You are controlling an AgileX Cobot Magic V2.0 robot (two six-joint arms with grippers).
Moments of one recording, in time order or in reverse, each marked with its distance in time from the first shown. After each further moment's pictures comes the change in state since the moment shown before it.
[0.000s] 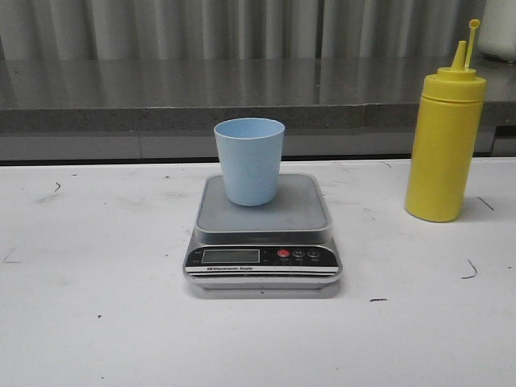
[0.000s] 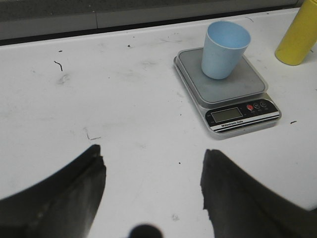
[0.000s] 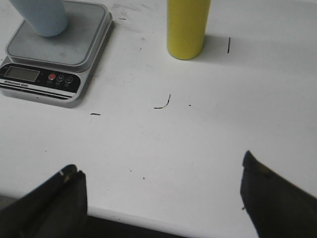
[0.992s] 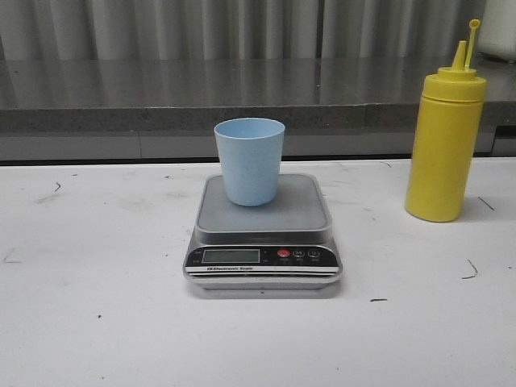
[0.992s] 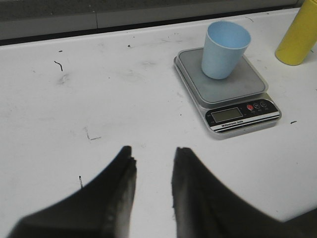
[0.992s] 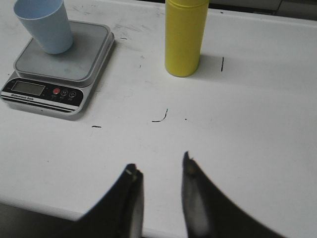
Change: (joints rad) left arm 0.000 0.000 0.000 0.000 0.000 0.000; right arm 0.000 -0.035 -0.040 -0.008 0.023 -0.012
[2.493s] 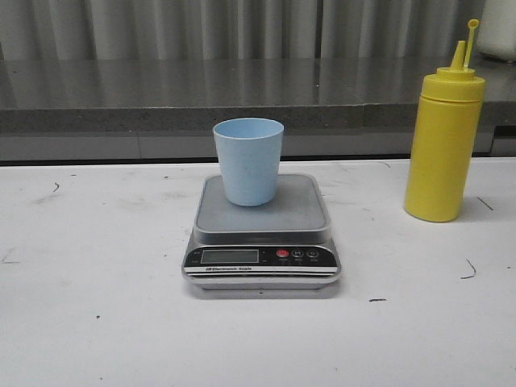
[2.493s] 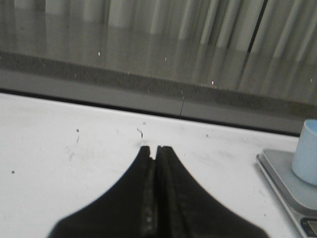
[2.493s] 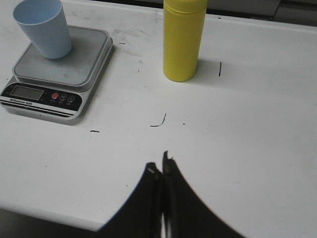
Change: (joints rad) left arm 0.328 -0.456 0.637 -0.085 -0.683 0.000; right arm 0.000 0.000 0.000 -0.005 -0.017 -0.001
